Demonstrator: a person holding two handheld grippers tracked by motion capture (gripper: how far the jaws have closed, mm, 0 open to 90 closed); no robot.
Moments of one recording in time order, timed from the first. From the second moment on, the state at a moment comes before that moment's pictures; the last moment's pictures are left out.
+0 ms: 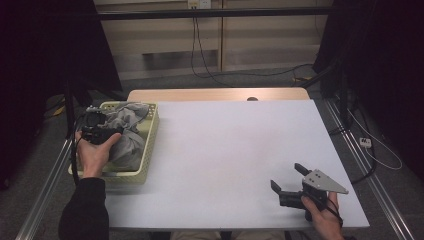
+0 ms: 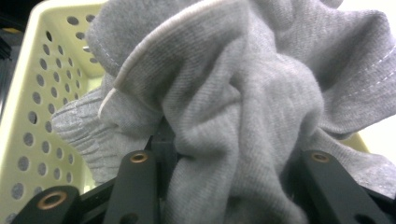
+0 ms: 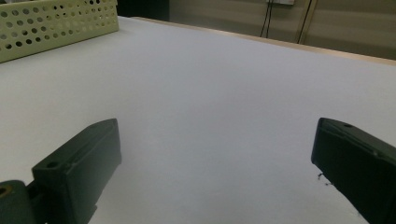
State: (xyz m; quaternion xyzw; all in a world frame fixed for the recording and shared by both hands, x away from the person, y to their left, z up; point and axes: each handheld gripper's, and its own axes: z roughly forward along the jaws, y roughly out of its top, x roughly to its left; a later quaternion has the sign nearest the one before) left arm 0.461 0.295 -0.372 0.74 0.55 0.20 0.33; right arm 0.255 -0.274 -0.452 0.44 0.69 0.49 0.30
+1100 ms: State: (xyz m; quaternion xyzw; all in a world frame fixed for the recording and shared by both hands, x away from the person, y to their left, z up) left arm 0.433 0.308 -0.352 0.65 0.50 0.27 0.50; right arm 0.255 -0.273 -0.452 0.43 0.69 0.49 0.30
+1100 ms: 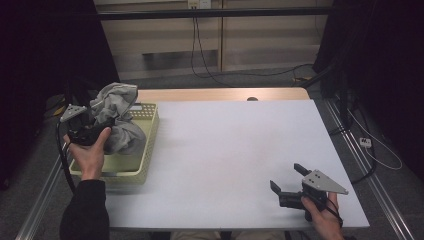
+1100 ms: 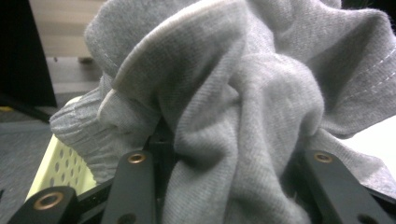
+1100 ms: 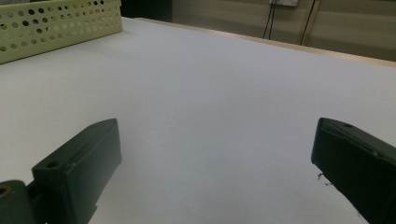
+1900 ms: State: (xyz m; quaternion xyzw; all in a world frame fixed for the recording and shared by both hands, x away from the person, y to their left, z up) left arm 0.411 0.313 -0.320 0.63 0.48 0.31 0.53; right arm 0.254 -0.273 -0.451 0.43 0.70 0.49 0.30
